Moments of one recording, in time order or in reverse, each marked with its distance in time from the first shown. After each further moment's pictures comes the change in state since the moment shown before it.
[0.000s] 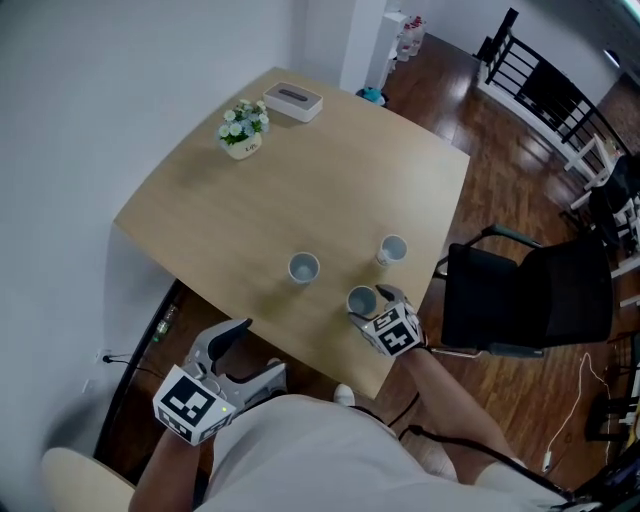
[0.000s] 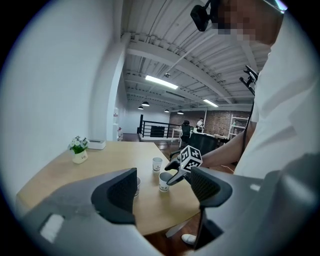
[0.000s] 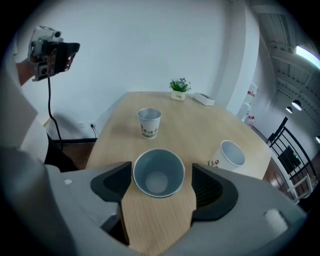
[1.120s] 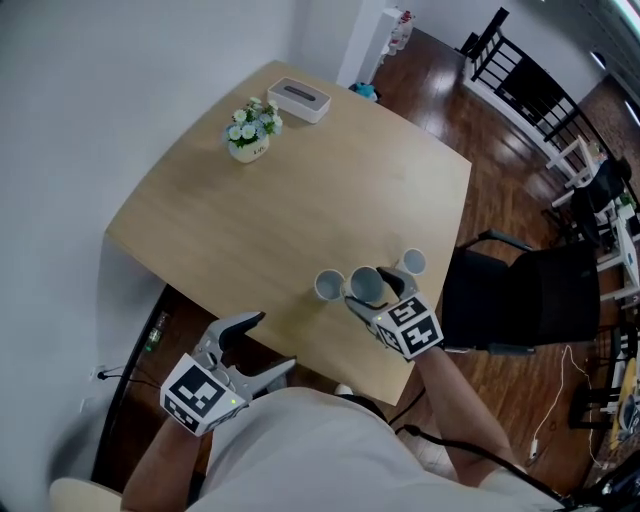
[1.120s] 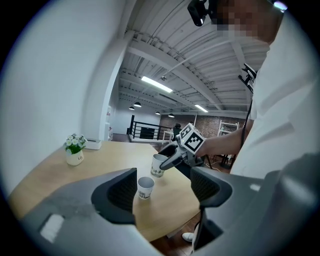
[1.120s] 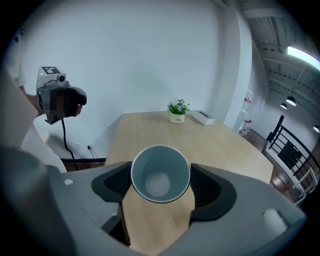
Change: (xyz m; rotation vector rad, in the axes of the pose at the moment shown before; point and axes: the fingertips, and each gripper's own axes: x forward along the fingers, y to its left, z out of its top) left arm -0.011 0.092 -0.007 0.012 -0.029 -0.143; right arm -0.018 0.013 0.148 0.060 -0.118 -0.010
